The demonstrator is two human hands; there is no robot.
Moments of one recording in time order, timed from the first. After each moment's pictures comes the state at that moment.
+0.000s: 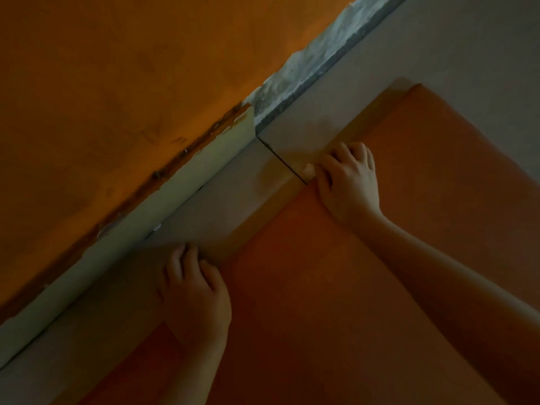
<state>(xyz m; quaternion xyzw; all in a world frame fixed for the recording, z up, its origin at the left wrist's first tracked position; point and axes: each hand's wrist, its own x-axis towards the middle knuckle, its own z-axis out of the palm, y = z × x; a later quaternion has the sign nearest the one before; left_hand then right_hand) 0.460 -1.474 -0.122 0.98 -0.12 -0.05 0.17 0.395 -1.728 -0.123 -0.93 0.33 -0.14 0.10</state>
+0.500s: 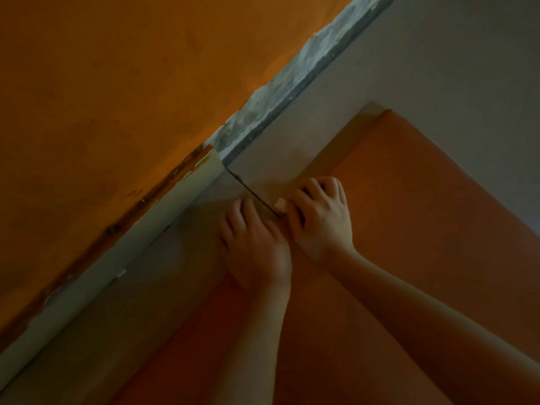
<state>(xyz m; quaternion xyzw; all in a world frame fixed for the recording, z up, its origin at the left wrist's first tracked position) 0.448 -1.643 -0.118 0.96 -0.18 -0.10 0.22 0.394 -1.731 -0.119 -0.92 0.32 -0.16 0.15</state>
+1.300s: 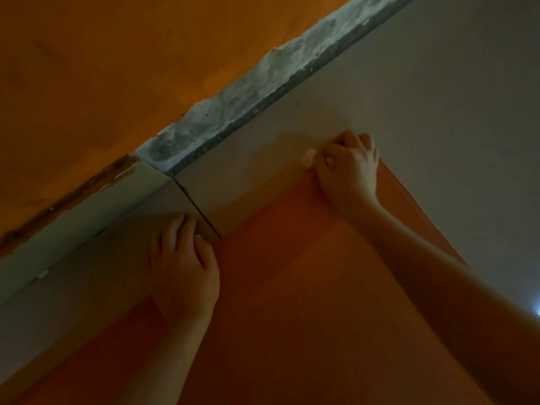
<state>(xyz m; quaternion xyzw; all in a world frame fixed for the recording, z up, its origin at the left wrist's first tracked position) 0.443 -1.642 -0.126 0.97 -0.18 -0.03 0.17 0.383 -1.897 -0.111 -0.90 0.38 -0.11 0.18</state>
